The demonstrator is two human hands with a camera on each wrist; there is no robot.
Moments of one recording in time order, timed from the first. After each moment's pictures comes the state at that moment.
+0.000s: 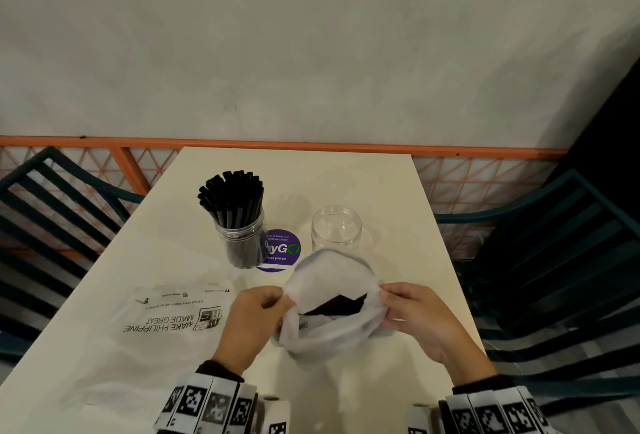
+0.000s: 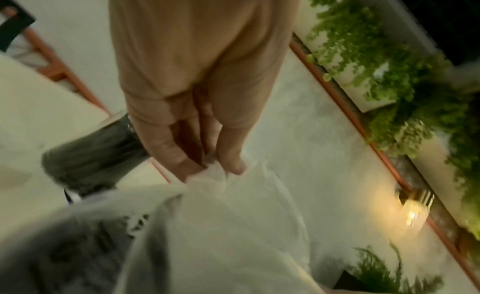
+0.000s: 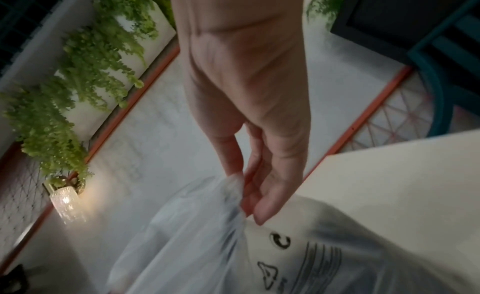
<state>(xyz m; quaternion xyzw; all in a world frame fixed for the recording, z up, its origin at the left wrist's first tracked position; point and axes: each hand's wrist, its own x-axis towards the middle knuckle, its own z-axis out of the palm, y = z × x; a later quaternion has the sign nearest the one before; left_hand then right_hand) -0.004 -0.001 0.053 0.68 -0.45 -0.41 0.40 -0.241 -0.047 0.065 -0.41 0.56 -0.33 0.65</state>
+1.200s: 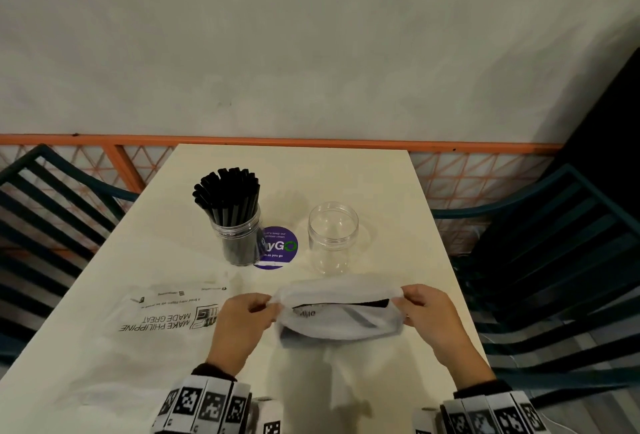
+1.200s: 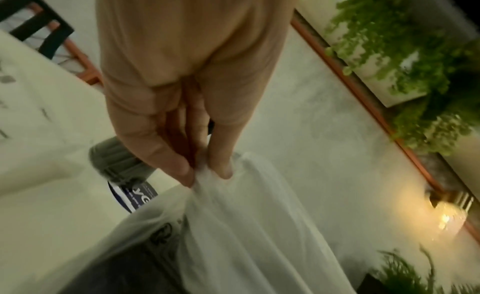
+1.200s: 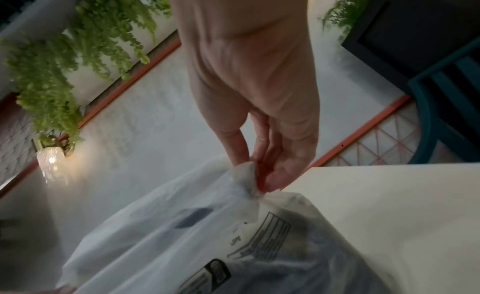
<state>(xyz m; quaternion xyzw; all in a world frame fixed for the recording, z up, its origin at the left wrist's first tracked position) 0.001 0.004 0.043 0.72 -0.40 -0.40 0.40 -0.259 -0.046 0.039 -0.50 0.66 -0.31 0.46</state>
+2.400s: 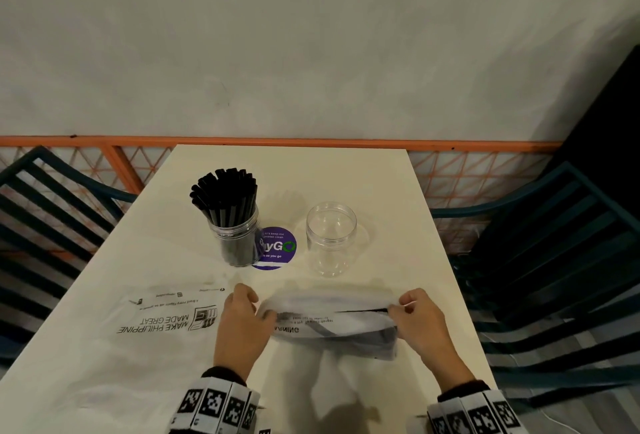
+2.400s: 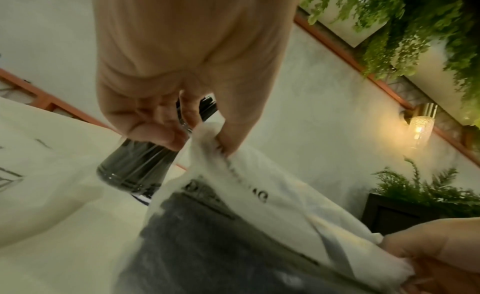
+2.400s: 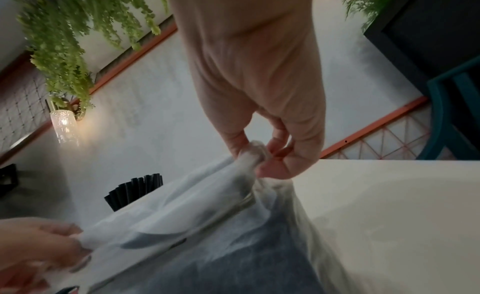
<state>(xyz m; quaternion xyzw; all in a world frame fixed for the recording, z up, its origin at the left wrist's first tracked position) -0.002 0.000 0.025 0.79 -0.45 -0.24 0.34 -0.250 -0.044 0.024 -0.50 0.71 -0.28 0.41</state>
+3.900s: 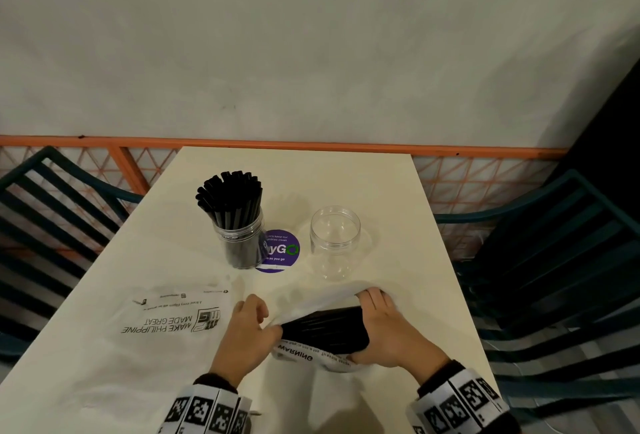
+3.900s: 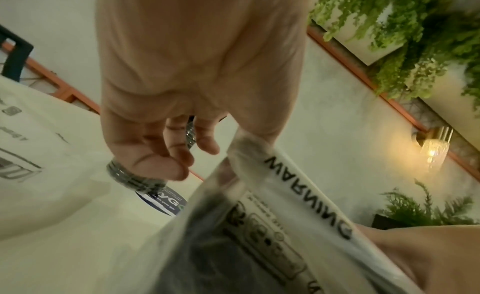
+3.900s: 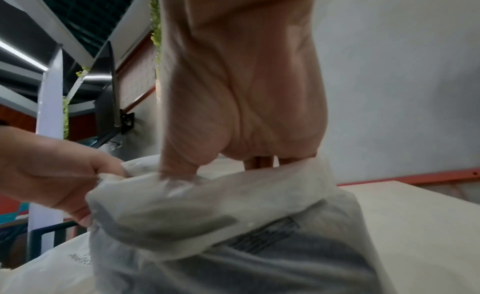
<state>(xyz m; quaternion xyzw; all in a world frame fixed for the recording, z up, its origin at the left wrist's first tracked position) 0.000 0.009 0.041 0.76 -0.47 -0.36 0.27 -0.216 -0.048 0.028 -0.82 0.51 0.02 0.27</state>
